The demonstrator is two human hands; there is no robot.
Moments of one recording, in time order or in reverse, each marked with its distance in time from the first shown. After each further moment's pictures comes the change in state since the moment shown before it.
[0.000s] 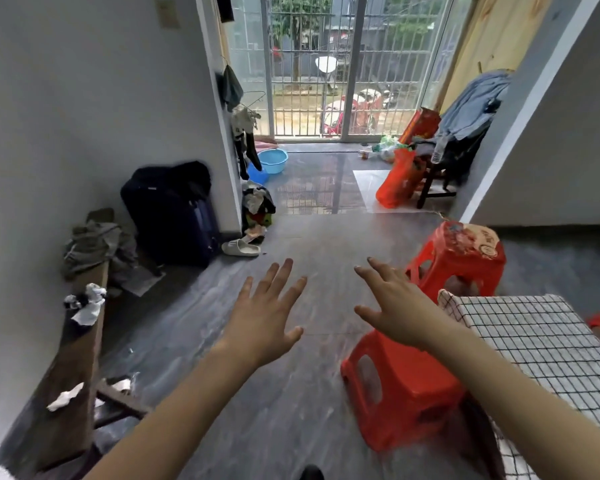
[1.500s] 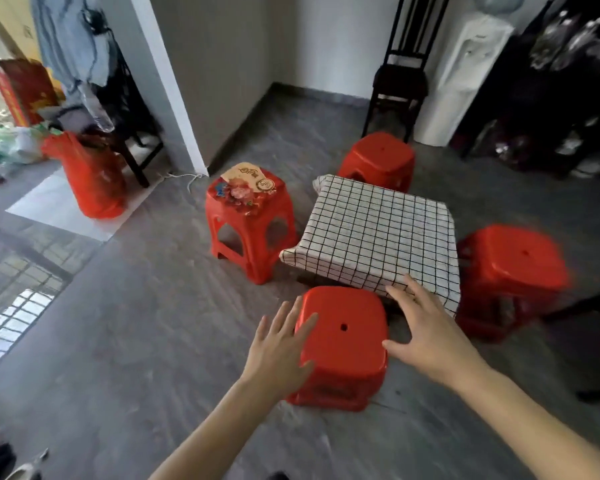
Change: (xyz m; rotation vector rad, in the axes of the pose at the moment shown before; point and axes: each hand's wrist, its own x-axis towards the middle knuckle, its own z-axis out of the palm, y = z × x) left_hand 0.469 0.101 0.158 -0.020 -0.326 1.234; right_hand 0.122 0.161 0.085 0.270 0.226 1.366
